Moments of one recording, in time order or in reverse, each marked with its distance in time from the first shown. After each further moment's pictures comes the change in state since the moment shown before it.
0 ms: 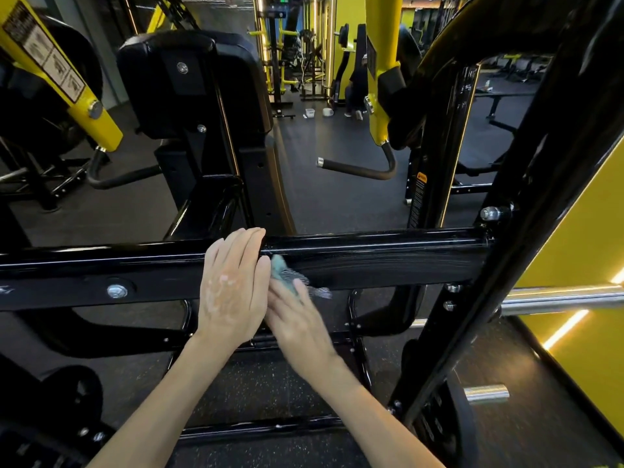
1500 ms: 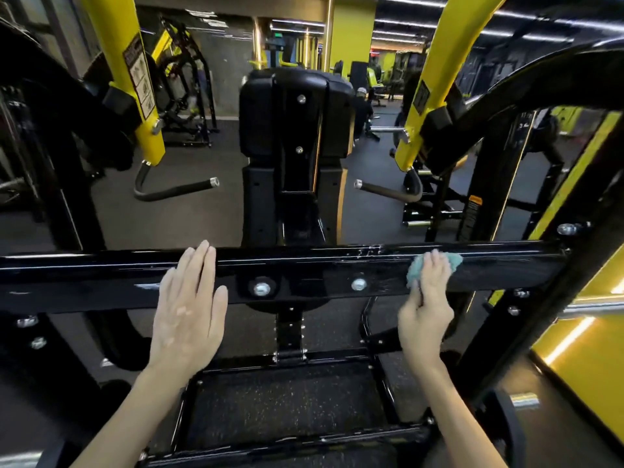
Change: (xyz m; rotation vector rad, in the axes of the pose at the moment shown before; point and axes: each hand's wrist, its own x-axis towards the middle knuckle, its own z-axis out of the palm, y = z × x) left_hand -0.070 -0.207 -0.109 0.090 -0.061 -0.110; right_hand 0.035 -0.037 0.003 -0.018 0.547 0.625
